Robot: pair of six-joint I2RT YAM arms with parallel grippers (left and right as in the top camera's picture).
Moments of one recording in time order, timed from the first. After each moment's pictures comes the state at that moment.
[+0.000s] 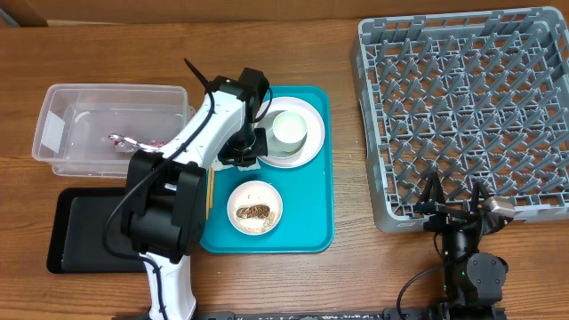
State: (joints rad) left arm -0.33 2.08 1.59 -1.16 0.00 -0.46; right arm 0.02 0.01 0.02 -0.02 0.13 0.33
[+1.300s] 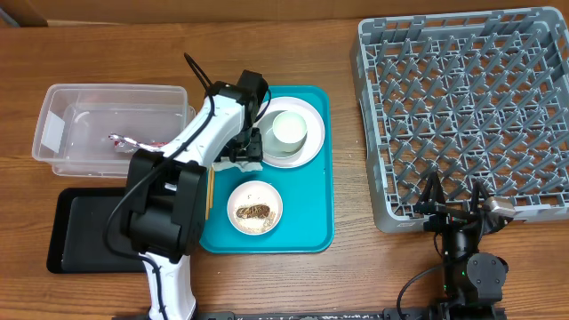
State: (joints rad) left arm -0.33 2.08 1.52 -1.05 -0.17 -0.41; right arm 0.02 0.01 0.02 -0.02 0.13 0.33
